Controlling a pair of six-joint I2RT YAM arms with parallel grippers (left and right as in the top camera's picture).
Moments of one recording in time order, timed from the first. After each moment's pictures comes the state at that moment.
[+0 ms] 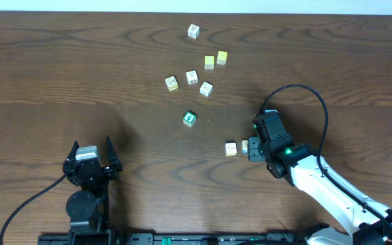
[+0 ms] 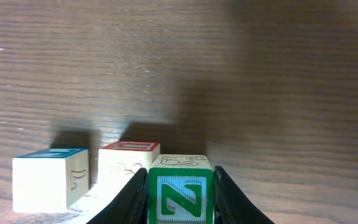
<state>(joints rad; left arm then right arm) 0.04 0.01 0.02 -0.11 -0.13 0.01 0.45 1.38 0.65 -0.38 0.13 0.38</state>
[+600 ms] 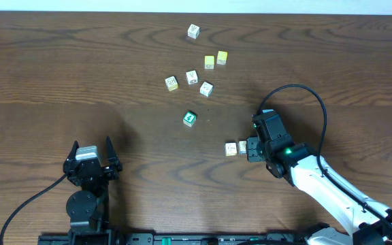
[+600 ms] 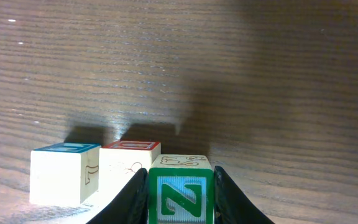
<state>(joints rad) 0.04 0.01 0.02 -0.11 -0.13 0.01 0.45 1.38 0.65 -0.37 0.09 0.36</state>
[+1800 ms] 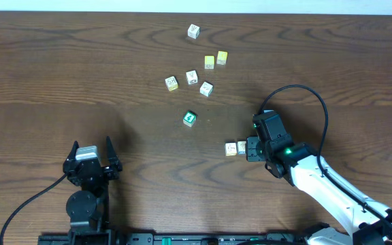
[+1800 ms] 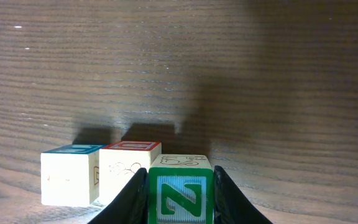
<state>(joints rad) 0.04 0.01 0.02 -0.11 -0.13 0.01 0.45 1.38 0.65 -0.37 0.07 0.41</state>
